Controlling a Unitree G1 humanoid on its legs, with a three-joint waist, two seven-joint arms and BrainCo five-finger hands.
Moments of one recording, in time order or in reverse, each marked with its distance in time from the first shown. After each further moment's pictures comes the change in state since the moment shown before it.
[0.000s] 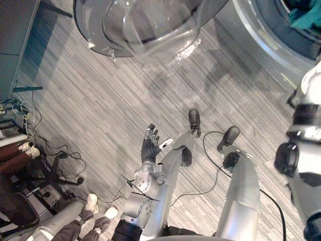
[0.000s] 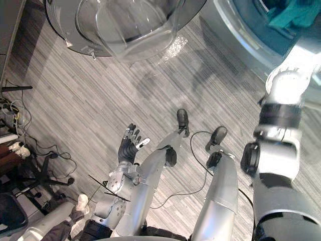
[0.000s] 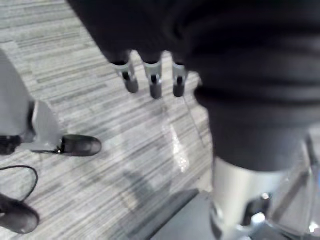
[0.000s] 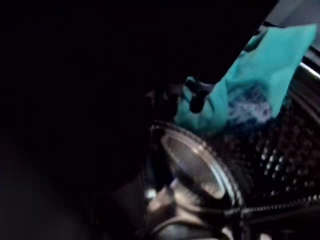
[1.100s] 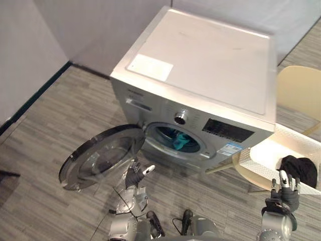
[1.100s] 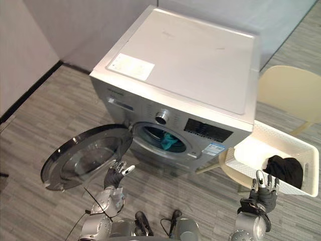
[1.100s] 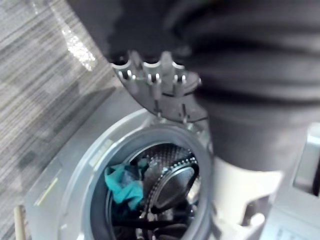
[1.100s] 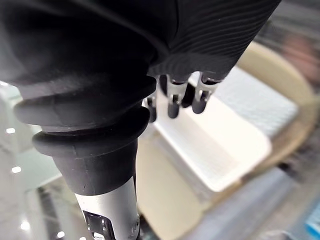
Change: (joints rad) left arm 0.181 -0.009 0.264 0.177 0.141 0.087 -0.140; right arm 1.259 0.588 -0.243 -0.419 -0.542 0.249 0.300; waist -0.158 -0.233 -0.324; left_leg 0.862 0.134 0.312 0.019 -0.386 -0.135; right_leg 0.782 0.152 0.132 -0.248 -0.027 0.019
